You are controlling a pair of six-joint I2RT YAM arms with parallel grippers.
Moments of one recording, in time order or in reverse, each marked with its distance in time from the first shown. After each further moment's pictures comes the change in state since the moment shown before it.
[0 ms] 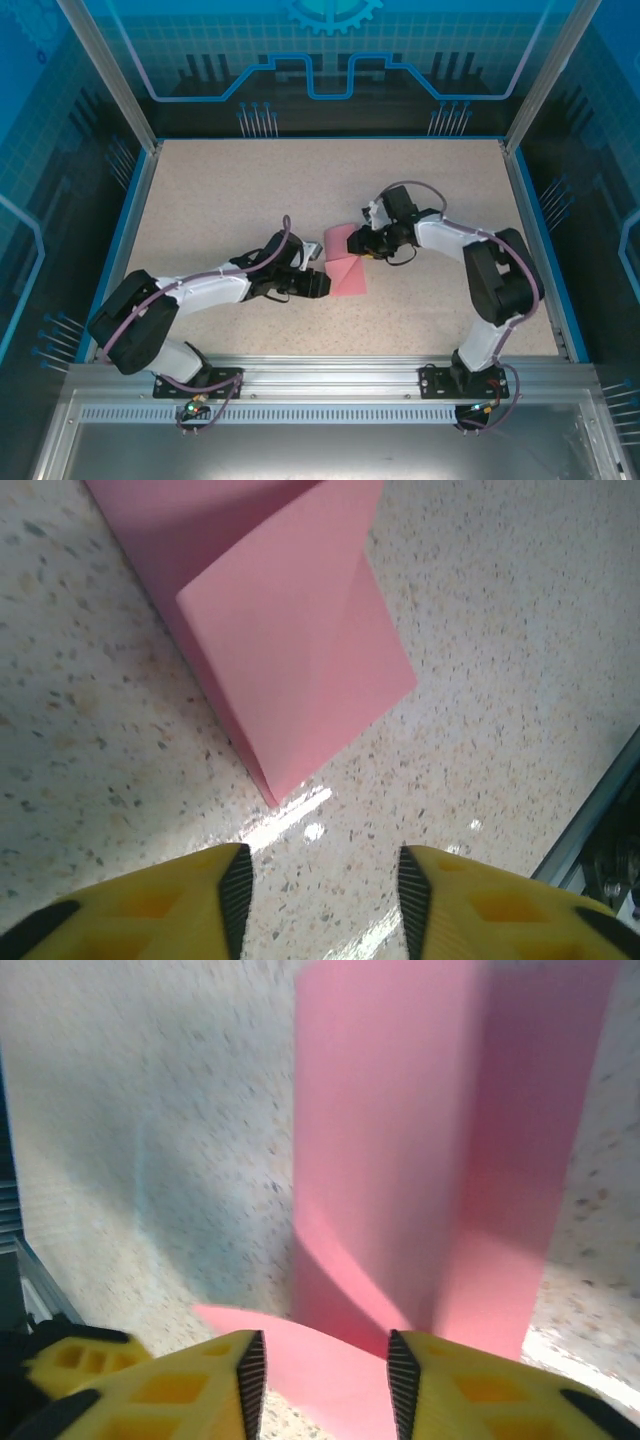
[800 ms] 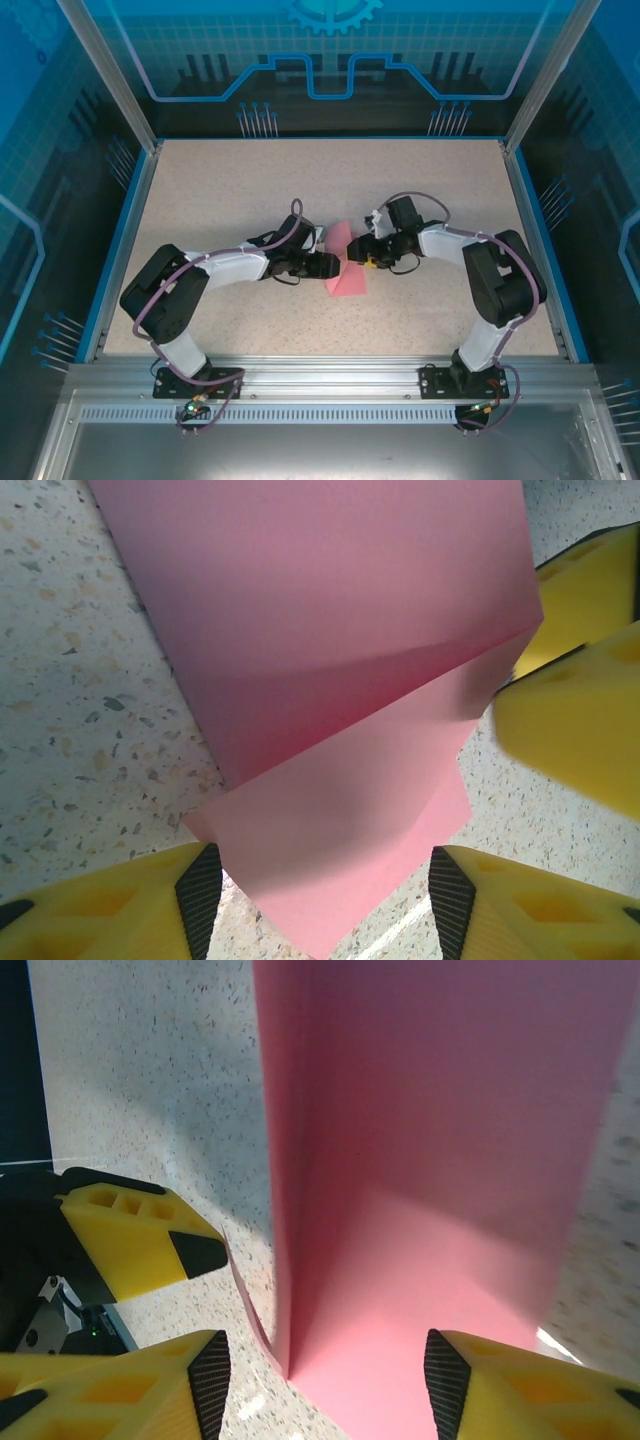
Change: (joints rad) left arm 0.039 0.213 0.177 -0.012 -0.057 -0.029; right arm 0.001 0.031 -0.106 0.132 -0.105 0.016
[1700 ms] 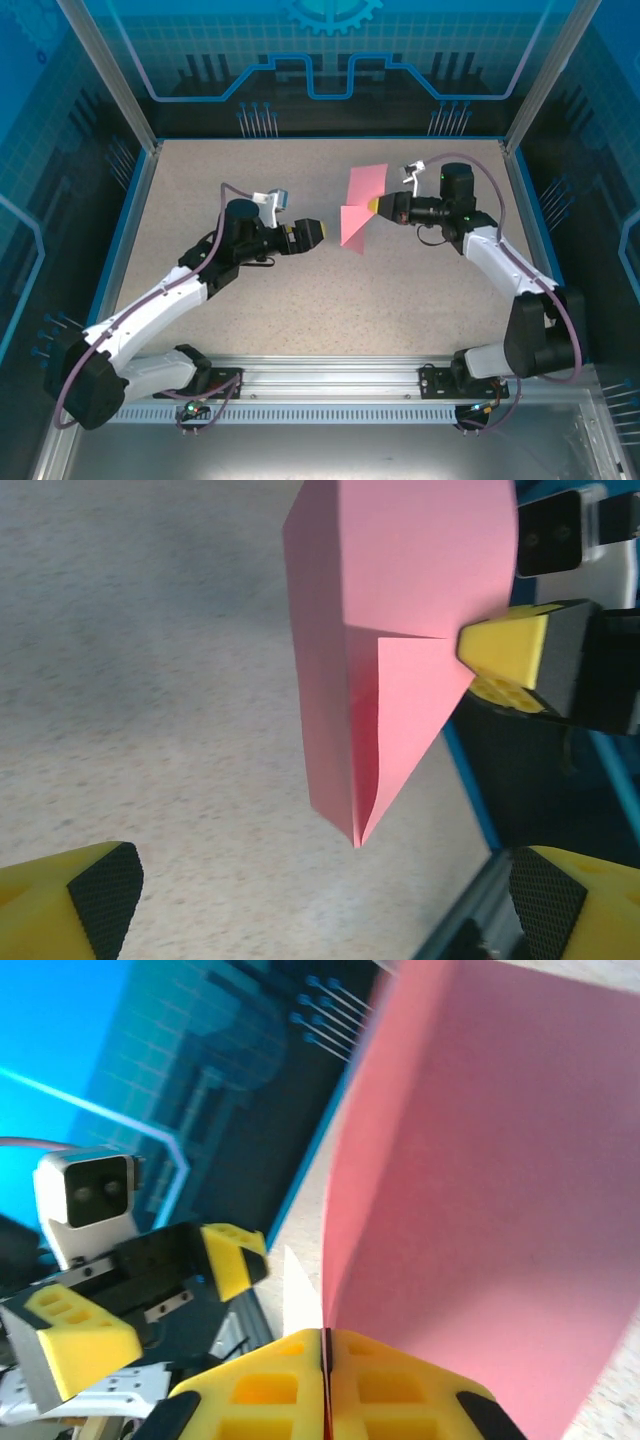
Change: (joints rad) left arm 0.084 -0.562 -0.056 0.032 0.025 -0.157; right arm -0.209 -0.378 0.023 0.224 -0.325 0.139
